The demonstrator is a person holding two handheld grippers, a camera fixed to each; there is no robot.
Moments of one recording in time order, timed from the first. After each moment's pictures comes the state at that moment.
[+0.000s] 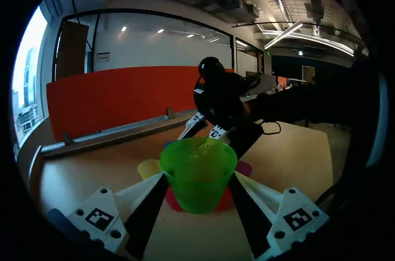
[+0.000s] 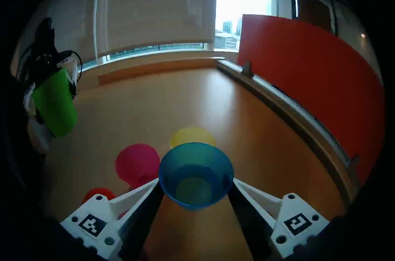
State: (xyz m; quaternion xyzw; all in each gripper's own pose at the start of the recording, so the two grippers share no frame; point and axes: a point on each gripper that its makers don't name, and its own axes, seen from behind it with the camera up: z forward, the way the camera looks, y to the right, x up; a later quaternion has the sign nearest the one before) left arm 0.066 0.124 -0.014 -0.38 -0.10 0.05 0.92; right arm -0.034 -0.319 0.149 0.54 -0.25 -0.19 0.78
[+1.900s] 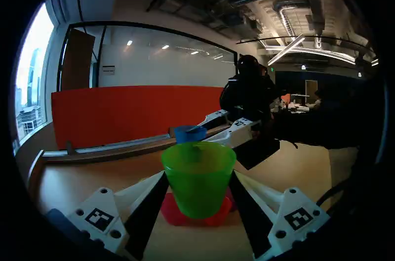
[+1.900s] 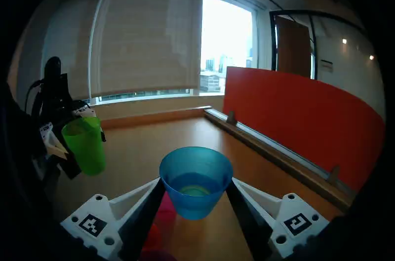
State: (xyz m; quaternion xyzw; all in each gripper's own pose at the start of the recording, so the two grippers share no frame) left arm 0.106 0.136 -0.020 -0.36 -0.05 0.01 0.93; right arm 0.083 -0.311 0.109 0.51 -0.14 -0.10 0.84
